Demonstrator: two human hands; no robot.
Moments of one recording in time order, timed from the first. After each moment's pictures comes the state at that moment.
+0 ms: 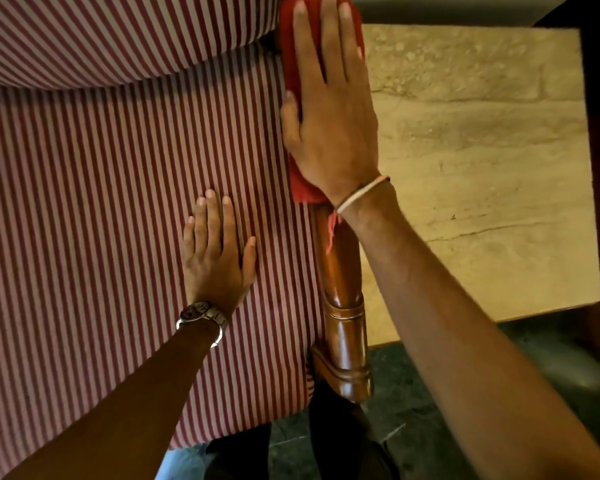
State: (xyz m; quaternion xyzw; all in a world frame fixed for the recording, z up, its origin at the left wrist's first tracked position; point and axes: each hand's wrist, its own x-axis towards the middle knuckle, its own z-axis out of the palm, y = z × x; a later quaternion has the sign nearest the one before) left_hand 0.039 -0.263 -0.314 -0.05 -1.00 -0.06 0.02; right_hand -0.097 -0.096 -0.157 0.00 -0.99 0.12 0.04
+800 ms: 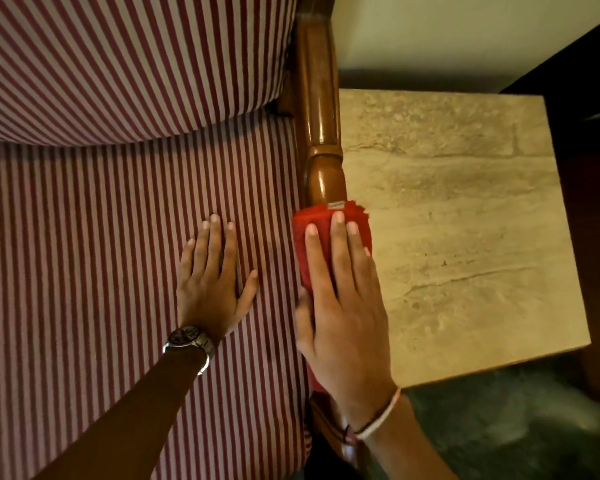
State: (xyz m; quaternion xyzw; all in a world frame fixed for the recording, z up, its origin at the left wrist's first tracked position) left_hand 0.000 -0.272 -0.314 -0.10 -0.99 -0.06 0.01; right_hand 0.043 -0.099 -0.163 0.01 -1.00 0.08 -0.01
